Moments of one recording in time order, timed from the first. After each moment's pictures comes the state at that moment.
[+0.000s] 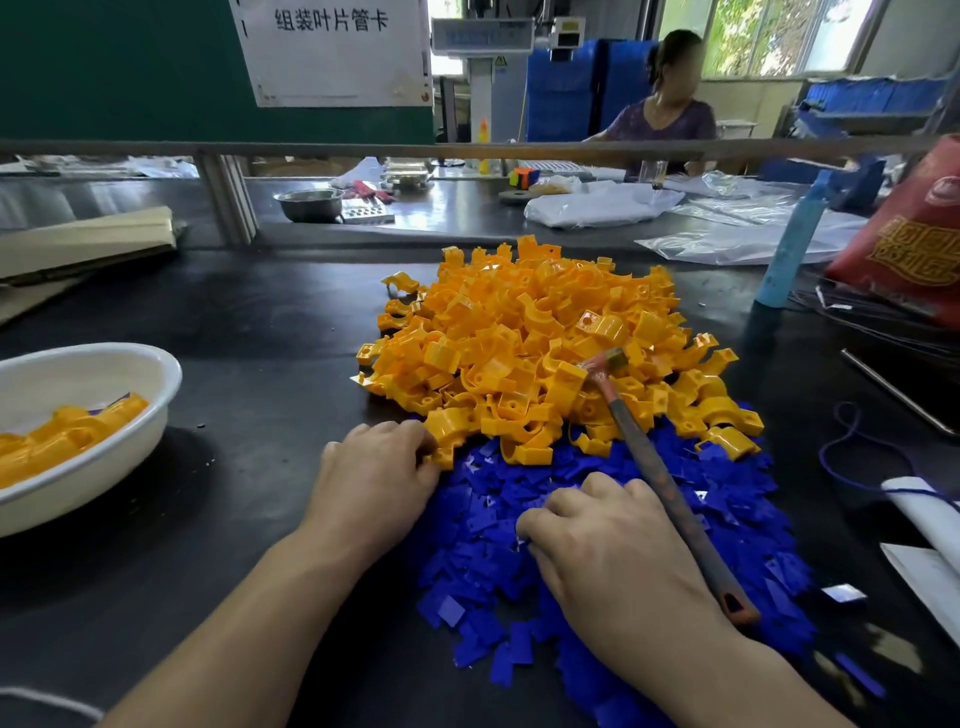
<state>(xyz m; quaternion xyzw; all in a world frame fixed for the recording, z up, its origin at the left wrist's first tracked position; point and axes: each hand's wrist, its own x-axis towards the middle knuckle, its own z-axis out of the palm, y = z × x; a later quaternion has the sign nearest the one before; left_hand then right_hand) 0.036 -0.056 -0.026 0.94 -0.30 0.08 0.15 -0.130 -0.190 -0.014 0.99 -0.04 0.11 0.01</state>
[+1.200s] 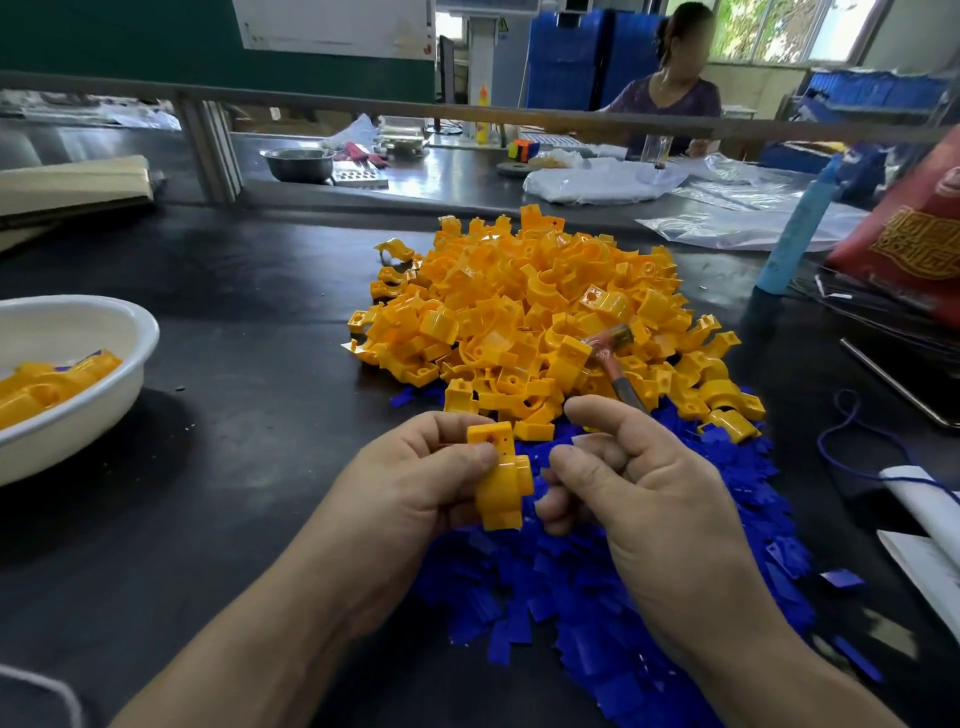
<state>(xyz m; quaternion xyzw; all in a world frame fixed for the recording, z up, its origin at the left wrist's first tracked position) -0.026 -0.049 -0.012 0.59 -0.17 -0.31 0.72 -0.137 -0.188 0.000 0.72 -0.11 0.25 -0.63</state>
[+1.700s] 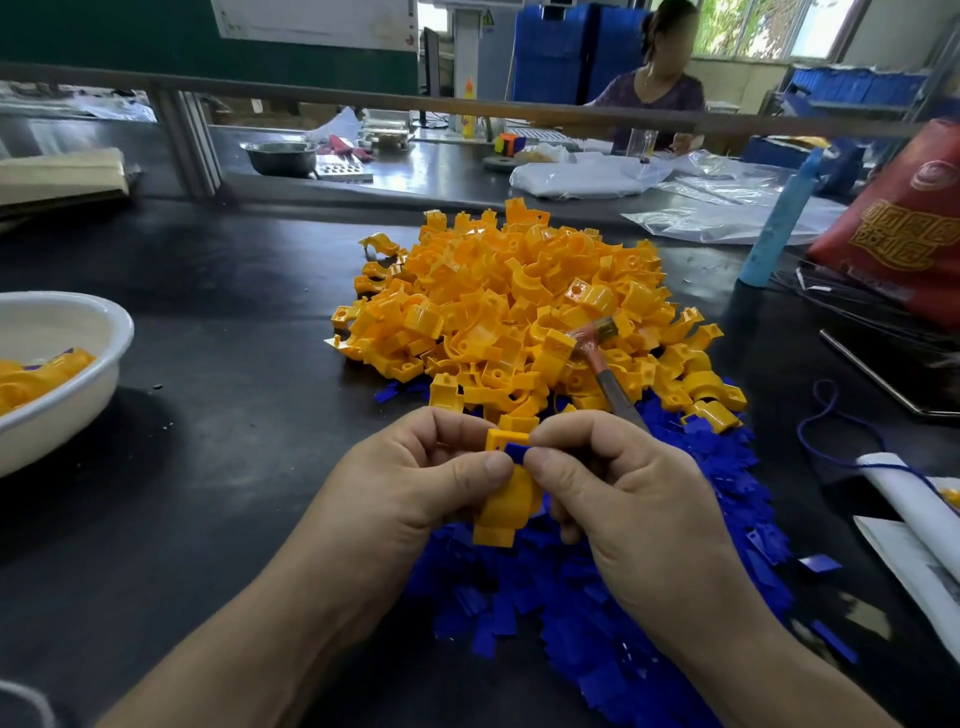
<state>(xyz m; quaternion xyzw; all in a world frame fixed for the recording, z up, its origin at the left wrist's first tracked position) -0.033 -0.048 -0.007 0.60 -0.23 -0.31 0.70 -0.144 -0.185 0.009 0.79 -0.09 0.25 -0.55</state>
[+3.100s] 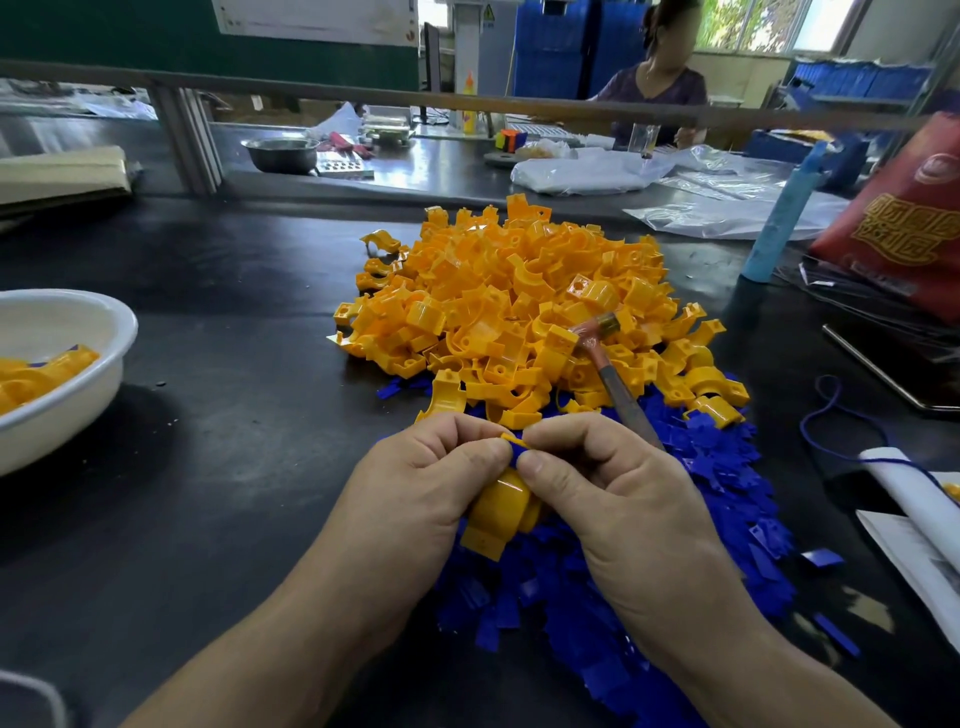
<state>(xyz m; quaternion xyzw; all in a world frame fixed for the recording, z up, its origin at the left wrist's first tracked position) -0.045 -0.053 -0.005 0.69 -0.23 -0.25 0.64 -0.142 -0.179 0.001 0.75 -0.08 0.24 -0.61</state>
